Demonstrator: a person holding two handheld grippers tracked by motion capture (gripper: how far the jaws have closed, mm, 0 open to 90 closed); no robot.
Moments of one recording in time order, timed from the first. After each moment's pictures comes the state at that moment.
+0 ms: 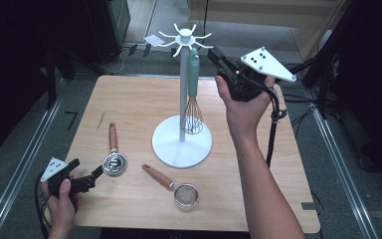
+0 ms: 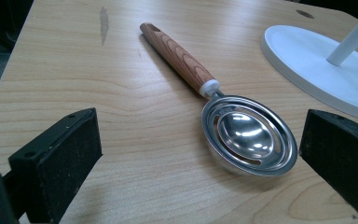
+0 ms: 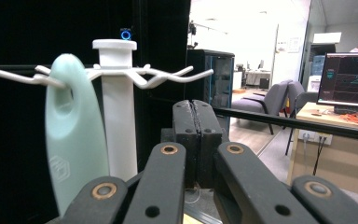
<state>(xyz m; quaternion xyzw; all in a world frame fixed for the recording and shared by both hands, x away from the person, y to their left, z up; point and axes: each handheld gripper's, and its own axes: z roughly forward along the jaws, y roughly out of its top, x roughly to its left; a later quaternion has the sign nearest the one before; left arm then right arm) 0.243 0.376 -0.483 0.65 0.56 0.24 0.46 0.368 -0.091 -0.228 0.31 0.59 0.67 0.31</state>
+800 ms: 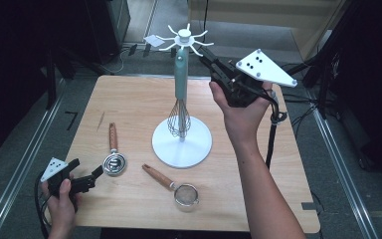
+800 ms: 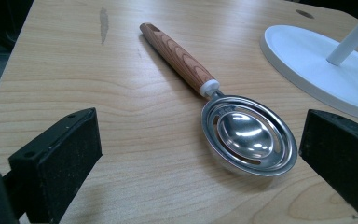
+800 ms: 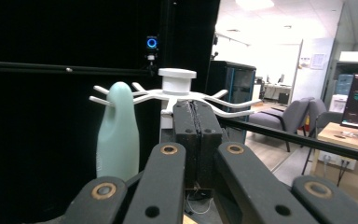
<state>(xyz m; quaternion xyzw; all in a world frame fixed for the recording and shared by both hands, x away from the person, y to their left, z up) 0.243 0.376 -0.483 0.65 0.56 0.24 0.46 0.342 -0.081 -0.216 0.25 0.61 0.69 0.31</state>
